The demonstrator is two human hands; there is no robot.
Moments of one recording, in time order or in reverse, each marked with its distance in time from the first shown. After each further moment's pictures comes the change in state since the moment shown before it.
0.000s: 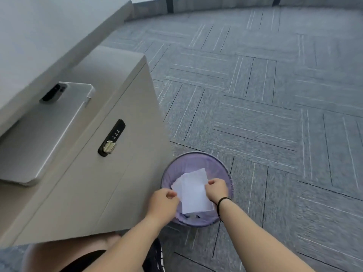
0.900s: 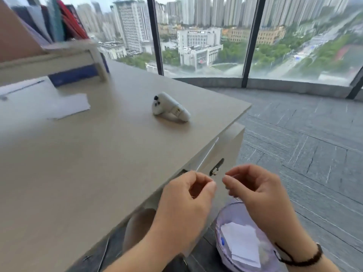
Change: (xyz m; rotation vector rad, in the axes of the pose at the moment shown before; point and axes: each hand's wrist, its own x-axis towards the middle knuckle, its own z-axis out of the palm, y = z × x) left_hand -0.273 0.076 -0.187 -0.296 0.457 0.595; right_hand -0.345 -0.191 -0.087 0.250 -0.301 -1.034
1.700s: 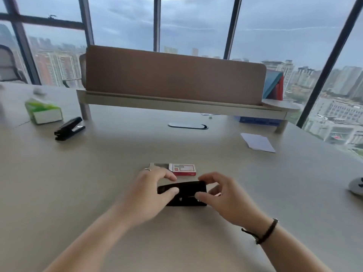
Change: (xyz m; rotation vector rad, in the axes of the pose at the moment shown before) left_hand -0.235 -0.072 -0.378 0.578 0.712 -0.216; right_hand -0.106 -0.157 0.369 -0.329 -0.966 -0.403
